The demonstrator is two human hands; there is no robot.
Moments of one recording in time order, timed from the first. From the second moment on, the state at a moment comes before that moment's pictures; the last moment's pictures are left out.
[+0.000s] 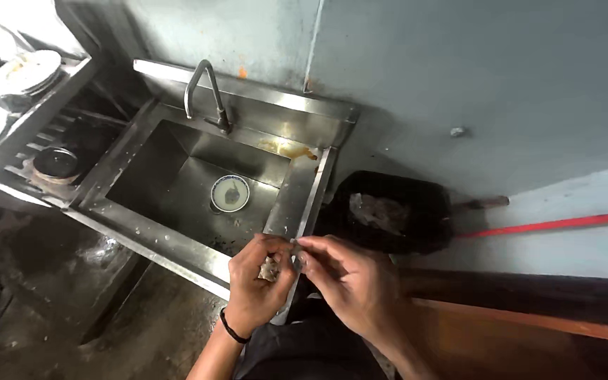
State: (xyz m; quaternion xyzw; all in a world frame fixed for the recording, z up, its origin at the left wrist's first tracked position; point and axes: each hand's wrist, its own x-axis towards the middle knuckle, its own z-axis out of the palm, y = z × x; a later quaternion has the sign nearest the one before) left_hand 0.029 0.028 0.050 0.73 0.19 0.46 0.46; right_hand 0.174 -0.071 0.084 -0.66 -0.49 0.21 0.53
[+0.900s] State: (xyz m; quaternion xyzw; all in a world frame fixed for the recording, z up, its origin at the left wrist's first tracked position) left_hand 0.024 0.016 0.065 0.50 0.24 0.49 0.67; right_hand 0.174 -0.053 0.078 -0.66 -0.60 -0.02 0.44
